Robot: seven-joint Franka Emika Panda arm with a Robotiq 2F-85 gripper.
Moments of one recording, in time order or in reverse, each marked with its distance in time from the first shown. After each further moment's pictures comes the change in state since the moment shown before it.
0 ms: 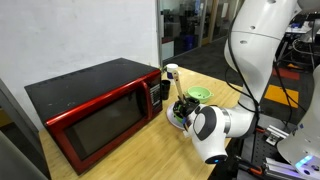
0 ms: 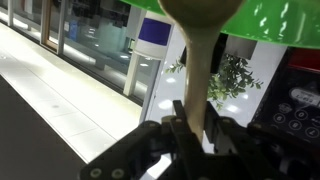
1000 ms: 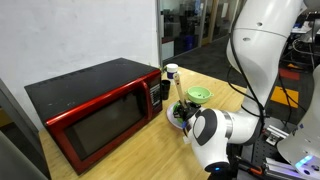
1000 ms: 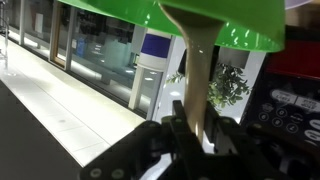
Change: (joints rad) arm 0.003 -0.003 0.062 0.021 0.104 0.019 0.000
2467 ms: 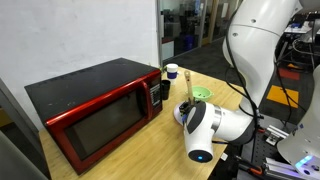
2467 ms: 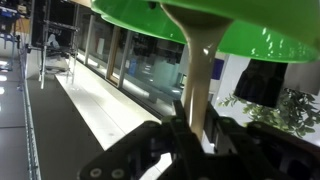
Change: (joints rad) arm -0.005 -0.001 -0.048 0.050 0.236 0.000 -0.007
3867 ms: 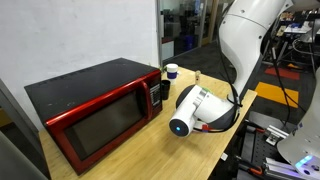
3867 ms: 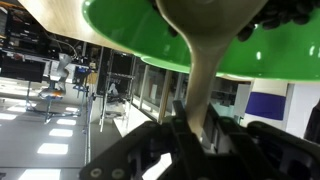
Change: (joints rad) arm -0.086 -0.022 -0.063 0.082 0.220 0.127 -0.014
